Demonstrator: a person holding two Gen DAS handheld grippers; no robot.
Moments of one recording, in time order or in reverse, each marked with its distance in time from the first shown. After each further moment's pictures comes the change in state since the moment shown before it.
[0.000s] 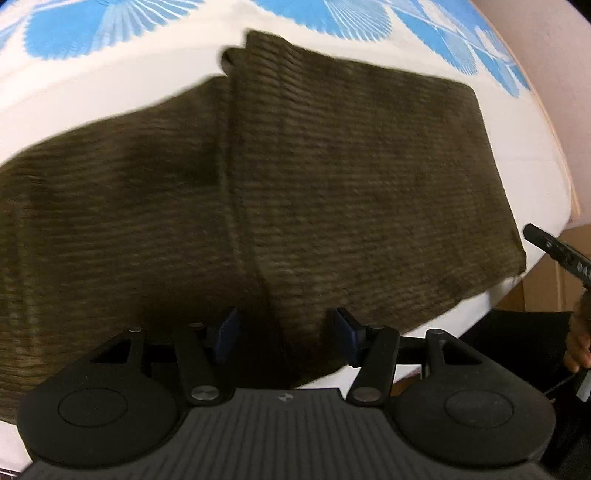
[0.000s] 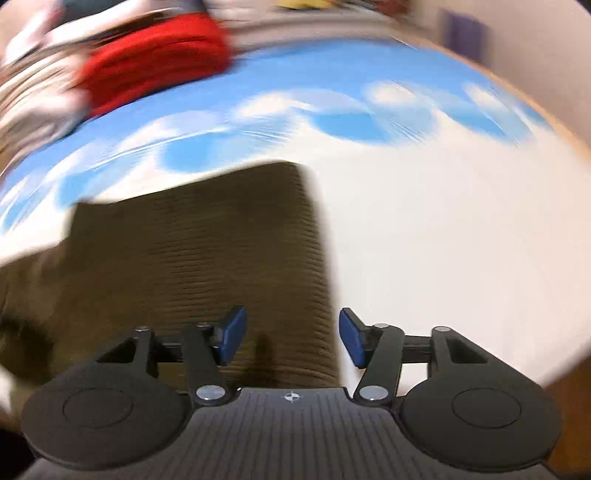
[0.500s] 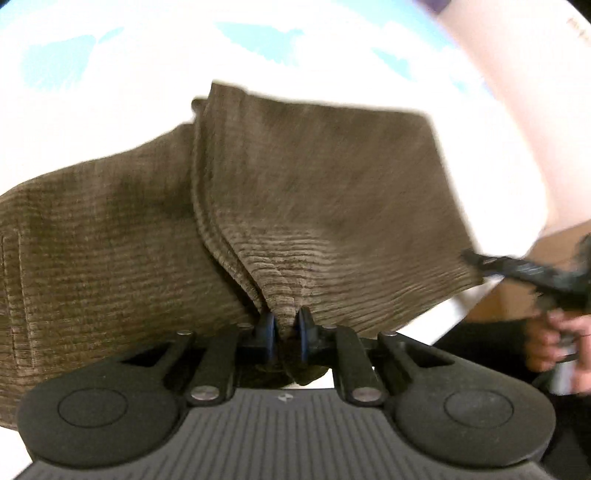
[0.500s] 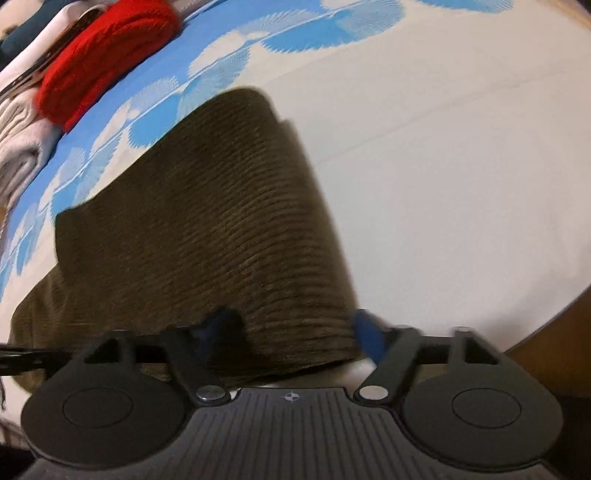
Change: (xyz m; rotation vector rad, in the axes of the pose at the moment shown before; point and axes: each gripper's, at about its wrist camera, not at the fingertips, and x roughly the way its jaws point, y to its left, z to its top) left arm -0.044 -0.012 -0.007 0.016 -0.143 -0.105; right arm 0.046 -0.013 -0.003 0.232 0.195 0.101
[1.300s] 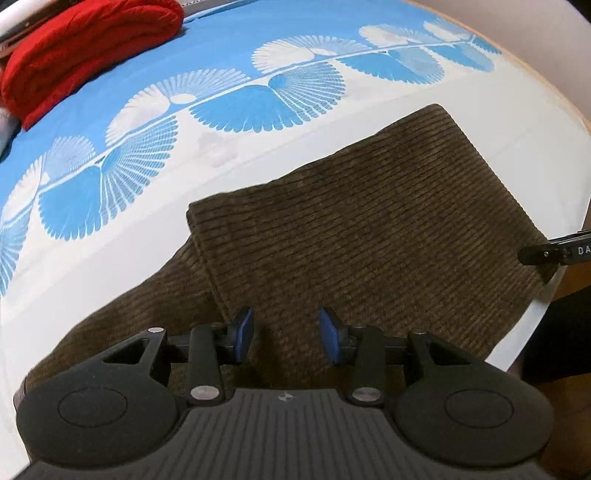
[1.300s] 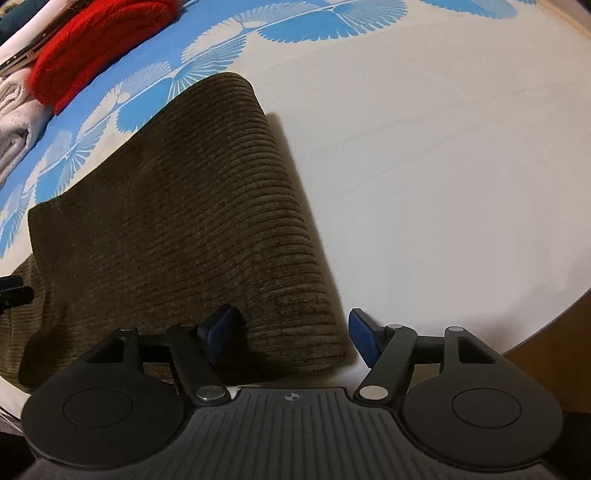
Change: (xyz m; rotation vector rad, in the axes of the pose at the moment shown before) left arm 0.029 -0.054 0.026 0.355 -0.120 0.369; right arm 0.018 -0.003 0.007 -0.065 0.036 -0.034
